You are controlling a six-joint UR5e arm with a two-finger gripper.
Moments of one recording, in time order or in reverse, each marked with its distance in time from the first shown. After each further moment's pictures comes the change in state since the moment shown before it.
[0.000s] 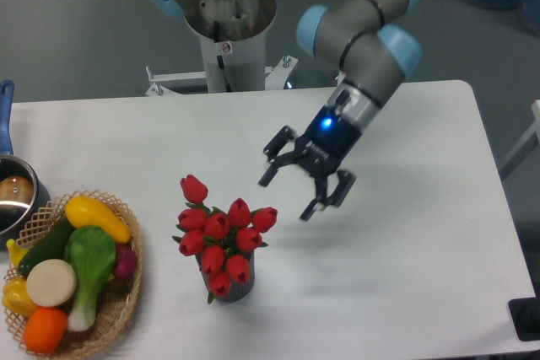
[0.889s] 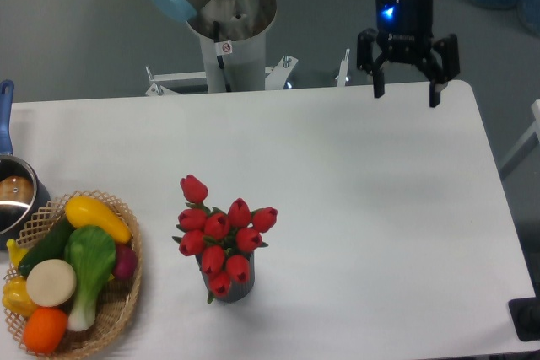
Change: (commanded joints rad) arm 0.069 0.187 0.078 -0.115 0.550 0.162
